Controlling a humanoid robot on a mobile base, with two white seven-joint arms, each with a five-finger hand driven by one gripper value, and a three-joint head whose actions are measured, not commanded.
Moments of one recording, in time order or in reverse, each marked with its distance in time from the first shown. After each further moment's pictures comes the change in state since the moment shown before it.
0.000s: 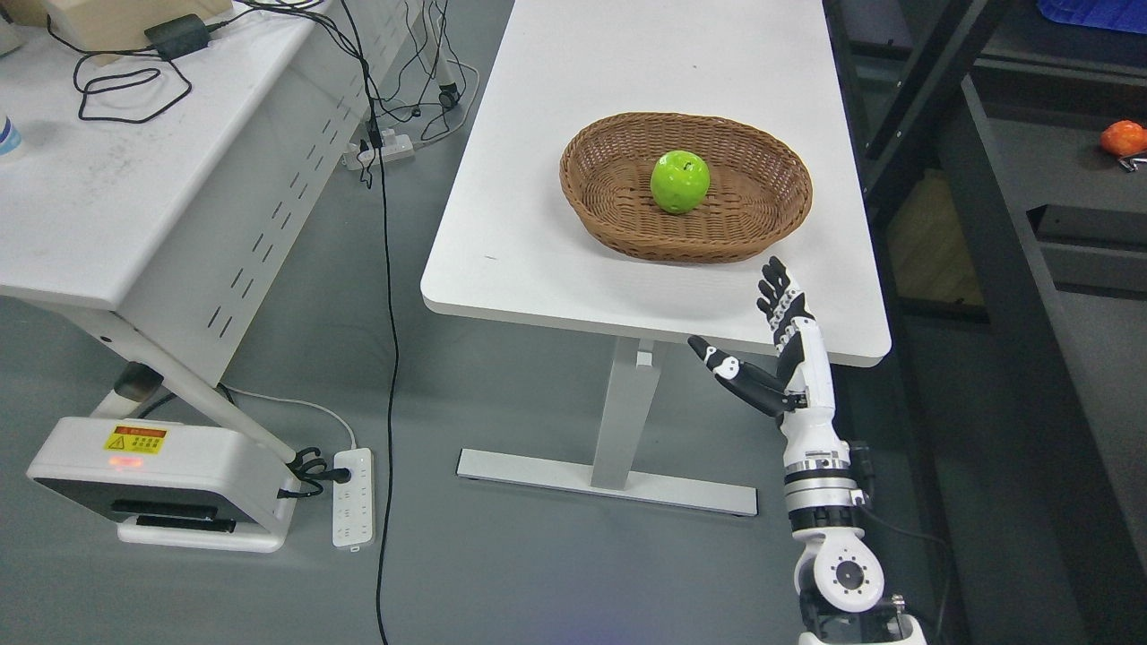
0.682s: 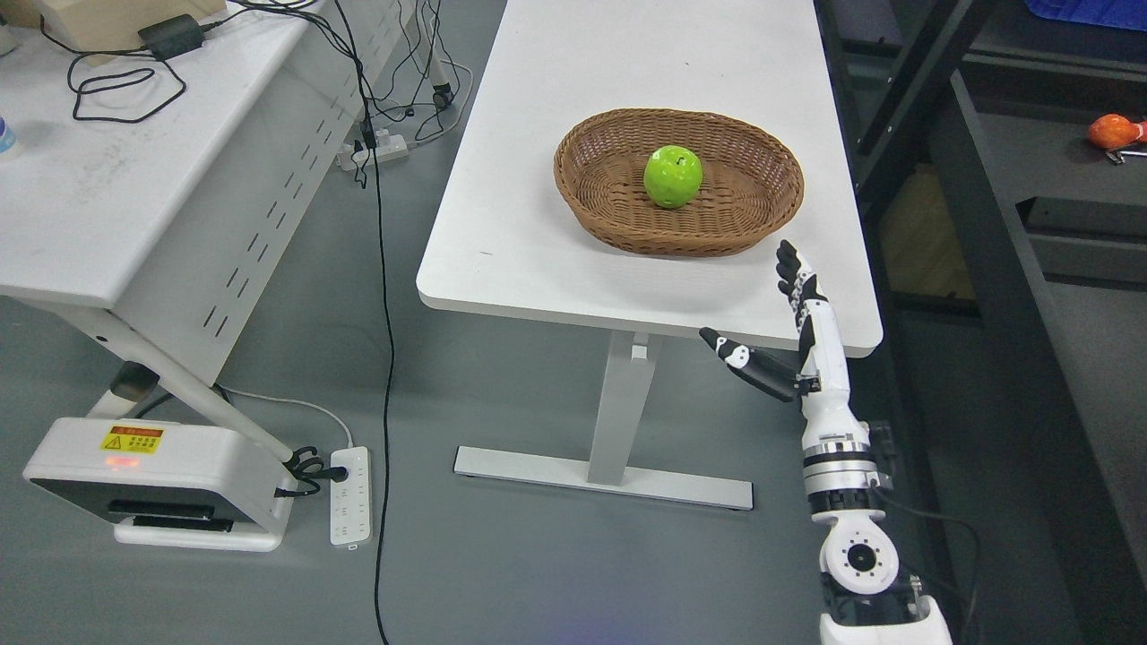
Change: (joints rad) left arm 0.000 0.000 0.000 0.000 0.000 0.000 0.000; right arm -0.059 -0.054 -0.017 0.002 0.243 -0.002 0.003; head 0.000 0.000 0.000
